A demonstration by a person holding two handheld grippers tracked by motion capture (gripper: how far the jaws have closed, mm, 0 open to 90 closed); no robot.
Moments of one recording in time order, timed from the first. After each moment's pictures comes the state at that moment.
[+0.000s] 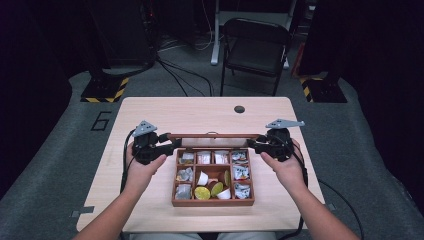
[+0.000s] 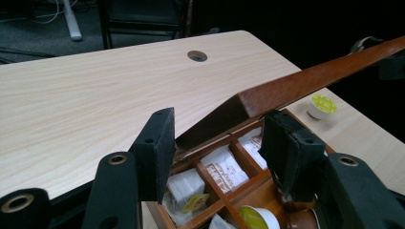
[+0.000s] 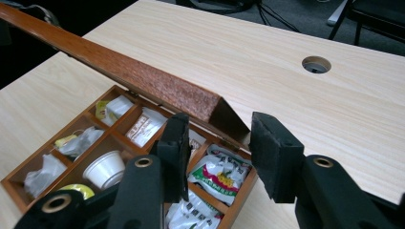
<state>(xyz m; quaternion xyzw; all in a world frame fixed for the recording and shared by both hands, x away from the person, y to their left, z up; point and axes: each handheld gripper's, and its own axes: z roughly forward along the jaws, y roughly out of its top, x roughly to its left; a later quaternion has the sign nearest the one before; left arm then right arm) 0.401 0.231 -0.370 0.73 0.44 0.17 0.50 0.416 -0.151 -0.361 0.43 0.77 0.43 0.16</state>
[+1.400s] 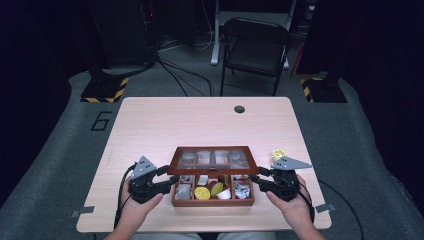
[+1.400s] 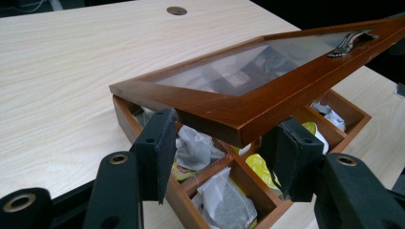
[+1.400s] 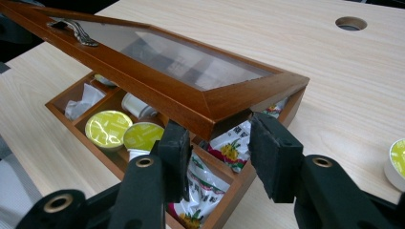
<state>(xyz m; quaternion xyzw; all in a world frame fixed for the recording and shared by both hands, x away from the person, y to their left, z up) 0.326 0.233 -0.421 0.76 0.41 0.17 0.47 0.336 -0.163 -0.413 0.41 0.78 0.45 0.15</state>
